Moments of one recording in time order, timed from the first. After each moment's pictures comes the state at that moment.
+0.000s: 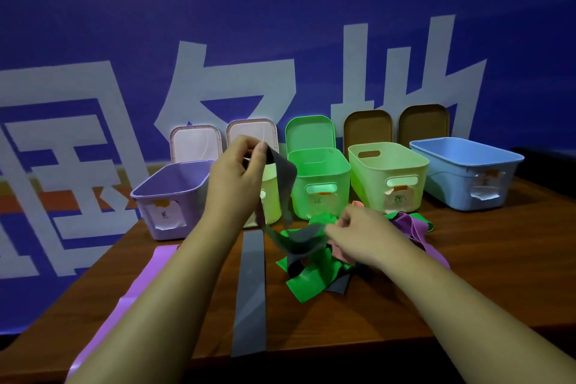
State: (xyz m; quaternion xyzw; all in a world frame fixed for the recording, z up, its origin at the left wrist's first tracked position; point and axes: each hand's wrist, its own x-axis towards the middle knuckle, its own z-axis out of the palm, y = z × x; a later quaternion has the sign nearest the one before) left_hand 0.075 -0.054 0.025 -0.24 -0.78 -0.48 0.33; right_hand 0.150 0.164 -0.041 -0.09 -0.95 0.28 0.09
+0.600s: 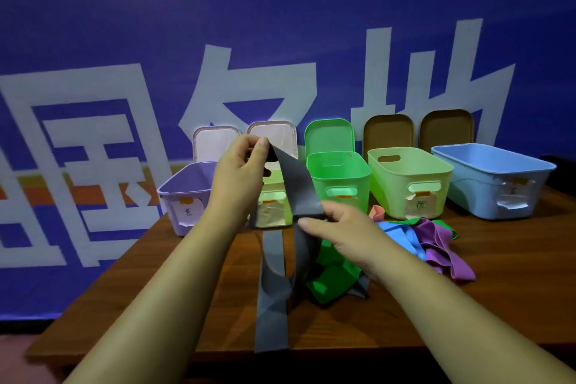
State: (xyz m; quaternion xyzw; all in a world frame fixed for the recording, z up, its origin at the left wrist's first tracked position) left_hand 0.080 -0.084 0.038 -0.21 -0.75 -0.58 0.25; right_hand 0.144 0.107 -0.034 0.09 -0.79 0.60 0.09
